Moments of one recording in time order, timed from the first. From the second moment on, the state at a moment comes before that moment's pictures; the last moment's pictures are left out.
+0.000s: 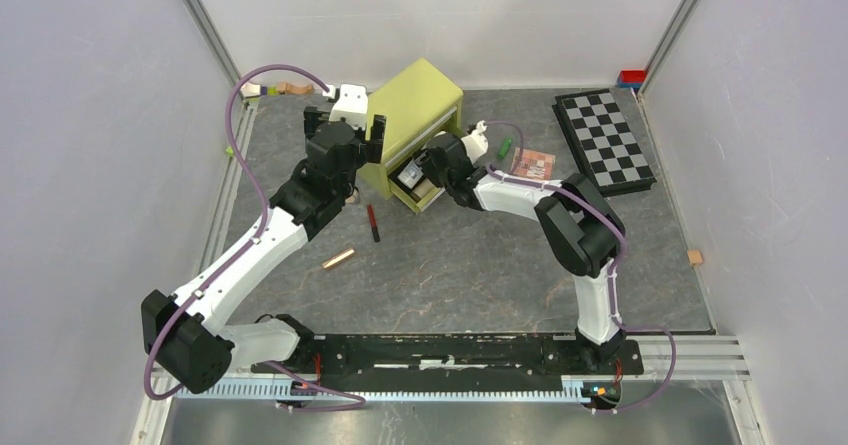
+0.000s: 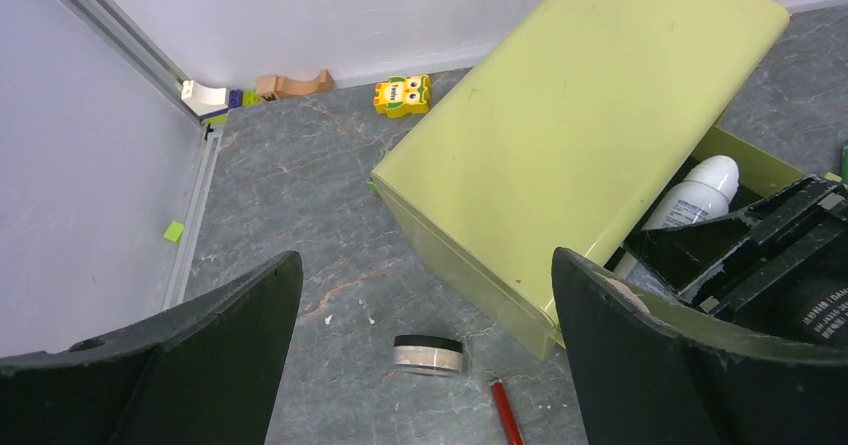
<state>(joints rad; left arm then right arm) -0.57 1.20 1.09 -0.10 -0.60 0.07 0.71 2.02 1.33 0.14 0.39 1.29</state>
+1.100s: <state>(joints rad) -0.57 1.20 1.08 -0.10 -0.60 0.08 0.72 2.01 1.36 0.14 0.33 1.27</state>
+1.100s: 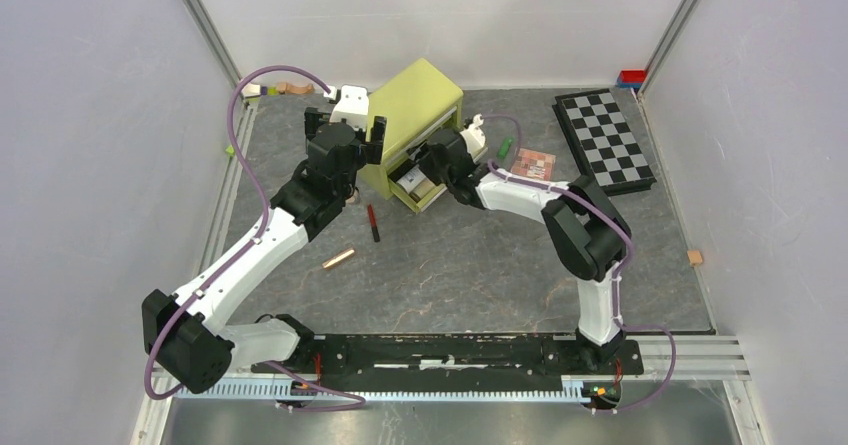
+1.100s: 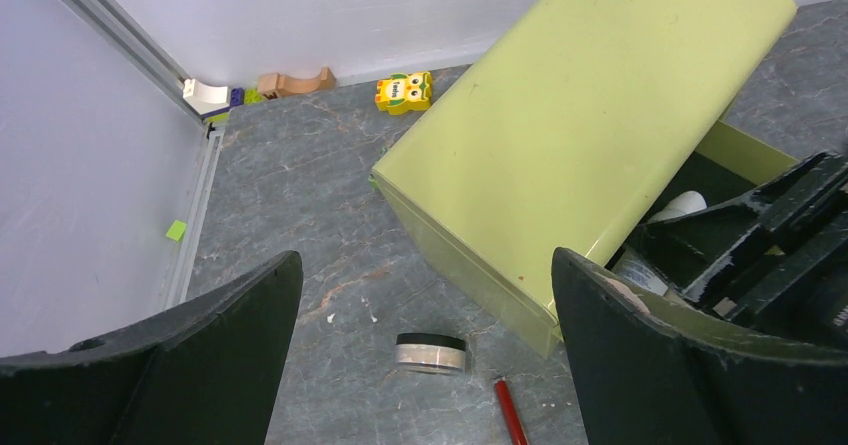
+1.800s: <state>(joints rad) -0.57 1.22 1.08 -0.12 -0.60 0.08 0.72 1.34 0.87 0.04 0.49 0.64</state>
